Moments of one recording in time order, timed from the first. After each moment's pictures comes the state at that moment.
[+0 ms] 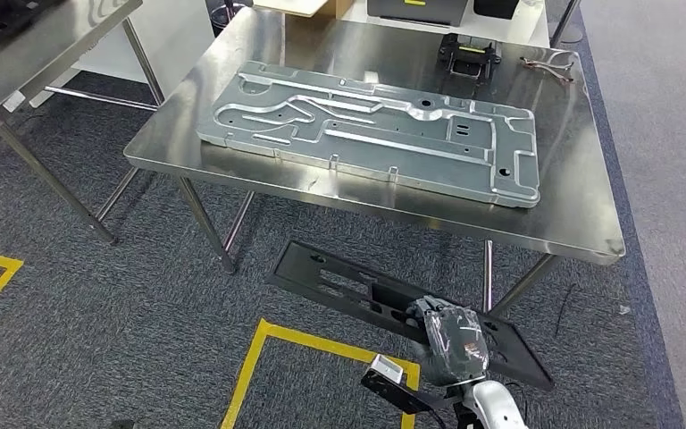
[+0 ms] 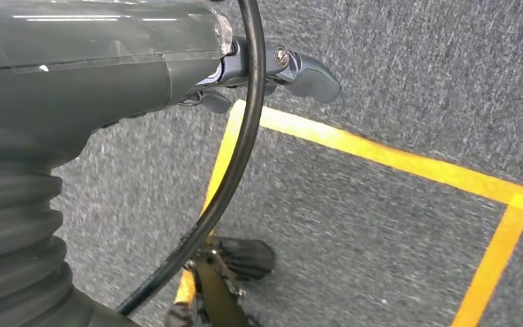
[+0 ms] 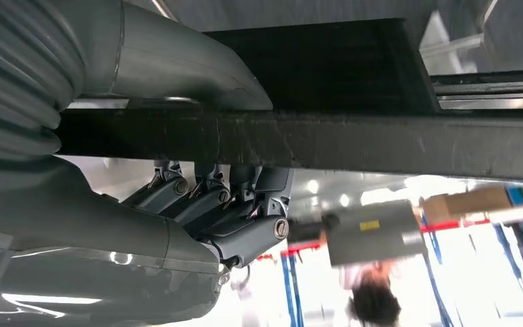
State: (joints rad) left arm -0.10 -0.02 0.72 -0.23 -0.61 0.05 -0.40; right arm 0.08 -0.03 0.35 -1.68 1.22 -0.38 0.07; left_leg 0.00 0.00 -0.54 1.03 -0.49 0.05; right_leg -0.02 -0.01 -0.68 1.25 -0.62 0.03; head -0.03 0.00
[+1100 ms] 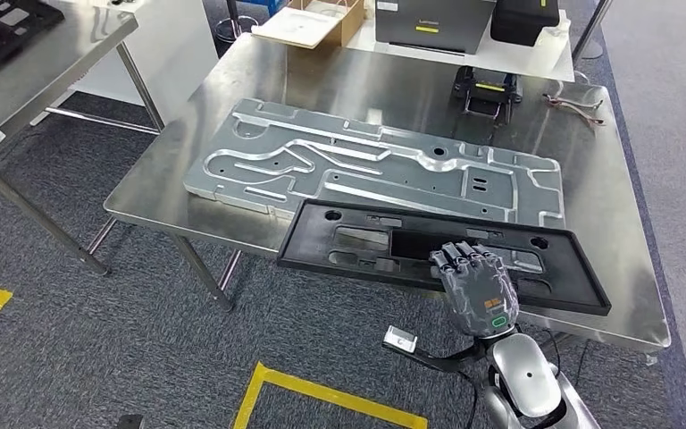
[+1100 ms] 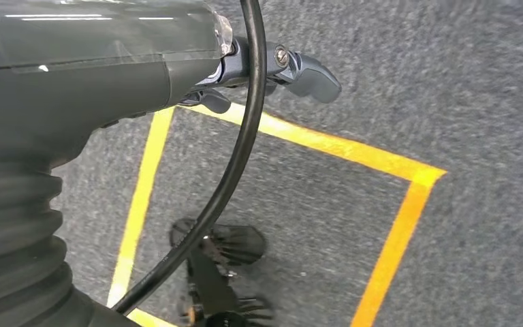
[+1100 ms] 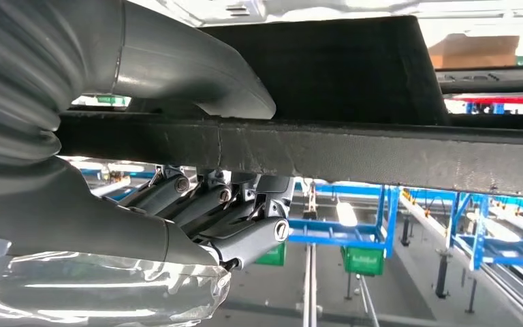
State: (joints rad) left arm -0.11 -0.04 0.75 -0.23 -0.65 0.04 -0.41; right arm -0.09 -0.16 0.32 -1.72 1.50 -0.42 0.05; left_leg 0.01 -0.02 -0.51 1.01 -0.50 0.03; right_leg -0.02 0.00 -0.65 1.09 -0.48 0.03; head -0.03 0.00
